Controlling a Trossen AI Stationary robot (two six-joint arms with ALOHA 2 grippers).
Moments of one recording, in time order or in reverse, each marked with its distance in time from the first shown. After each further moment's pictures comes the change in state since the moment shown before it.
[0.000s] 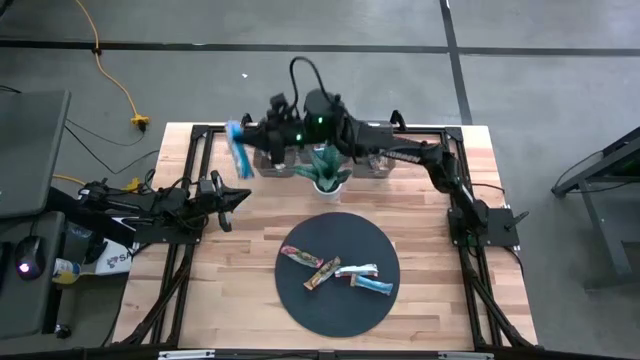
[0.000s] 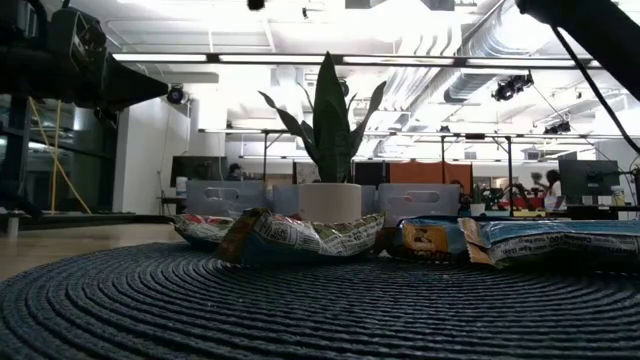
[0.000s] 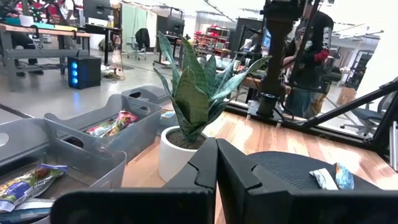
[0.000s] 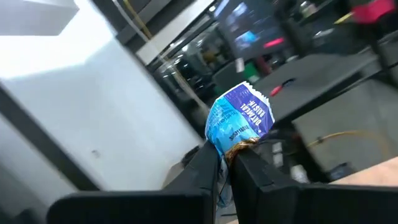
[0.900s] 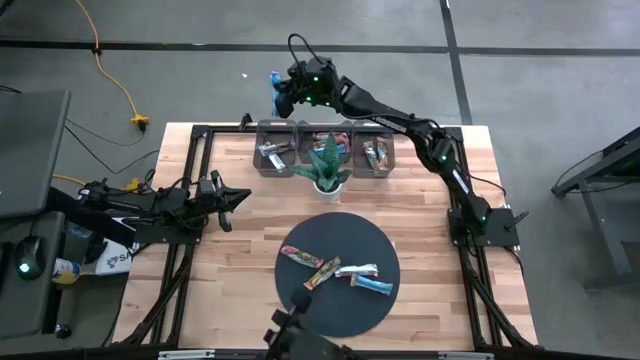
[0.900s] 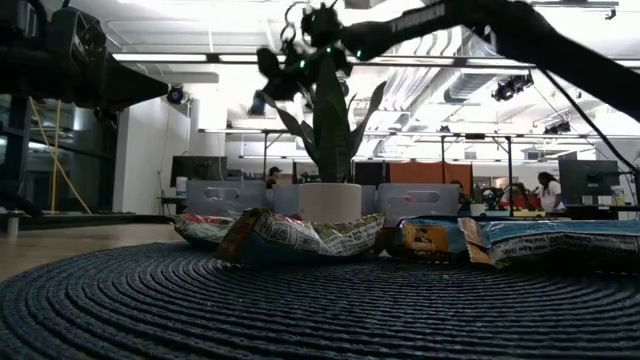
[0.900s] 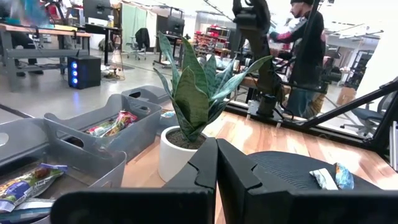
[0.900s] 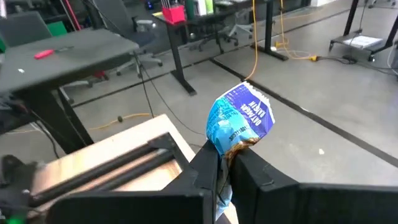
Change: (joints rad) left arm 0.000 0.000 0.000 0.000 0.000 0.000; right arm -0.320 0.161 0.000 -0.217 0.303 -0.536
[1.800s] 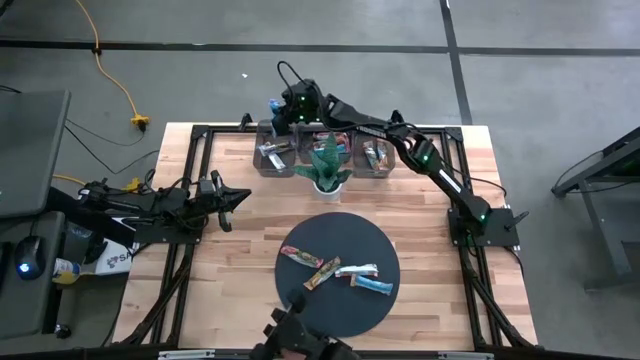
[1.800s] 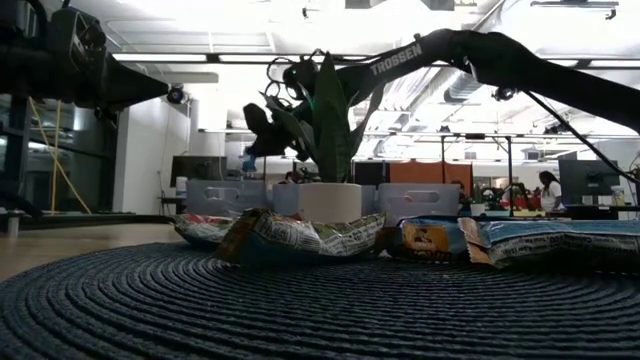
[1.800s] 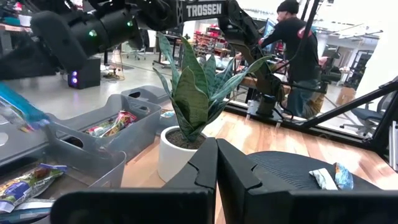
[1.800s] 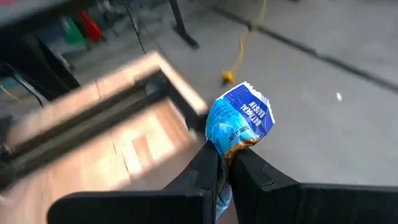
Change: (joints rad) left arm 0.000 0.000 0.000 0.000 0.002 0.000; right arm -0.007 0.192 0.000 0.012 -0.054 0.070
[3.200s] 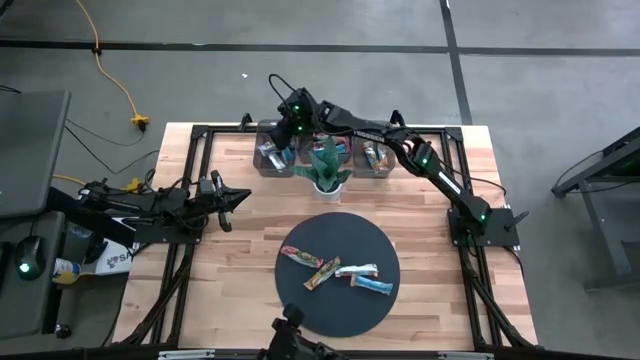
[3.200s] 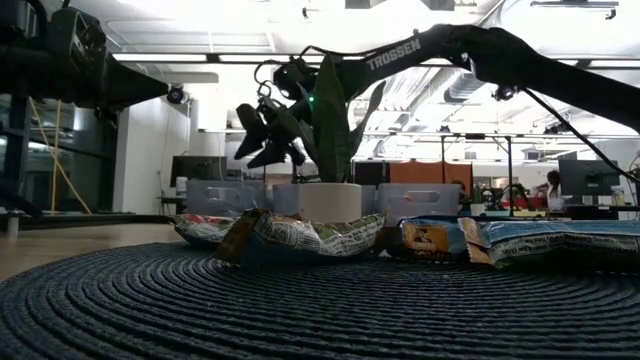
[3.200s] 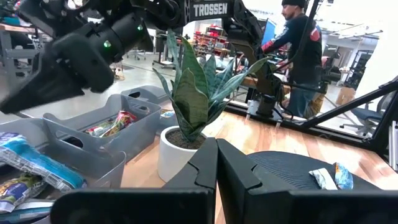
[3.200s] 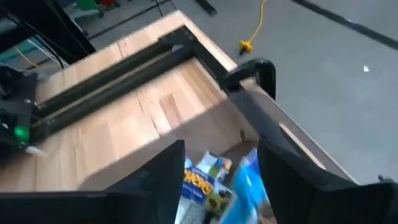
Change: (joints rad) left arm 0.000 0.000 0.000 0.000 0.001 0.000; right arm 0.046 -0.007 0.001 -0.134 -0.050 -0.002
